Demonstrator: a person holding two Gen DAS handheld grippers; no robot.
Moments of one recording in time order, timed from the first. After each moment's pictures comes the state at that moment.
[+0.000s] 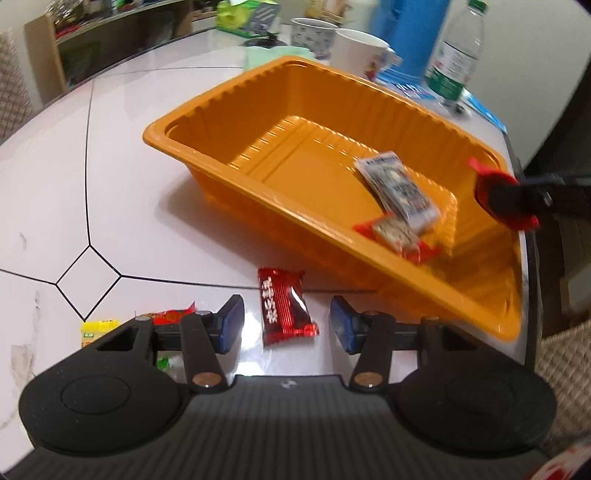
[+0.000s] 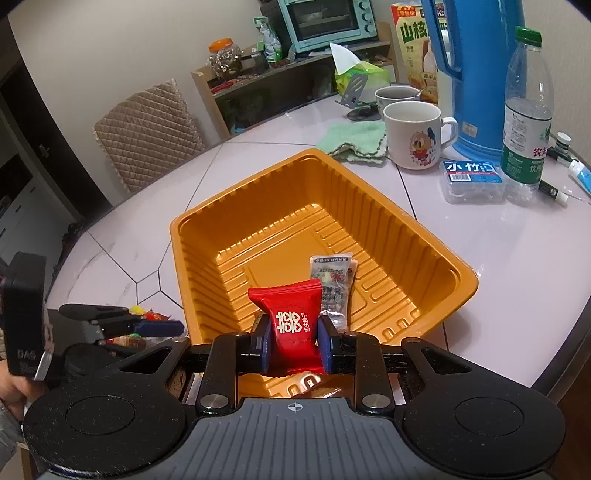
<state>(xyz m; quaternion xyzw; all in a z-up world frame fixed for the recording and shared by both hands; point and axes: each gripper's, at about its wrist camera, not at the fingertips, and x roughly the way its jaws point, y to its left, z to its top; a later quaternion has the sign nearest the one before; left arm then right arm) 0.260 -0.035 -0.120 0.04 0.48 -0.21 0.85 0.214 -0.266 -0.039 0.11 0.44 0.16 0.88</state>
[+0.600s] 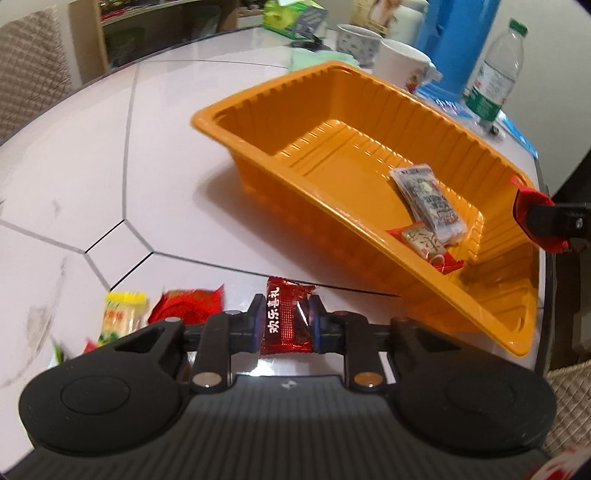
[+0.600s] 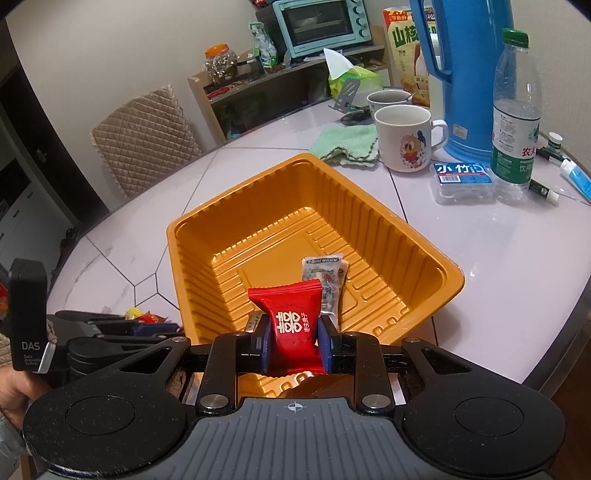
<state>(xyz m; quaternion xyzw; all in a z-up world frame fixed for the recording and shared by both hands) 0.249 -0.021 -0.115 0.01 0.48 -0.14 0.87 0.206 -0.272 -0.035 0.12 0.43 0.16 0.88</state>
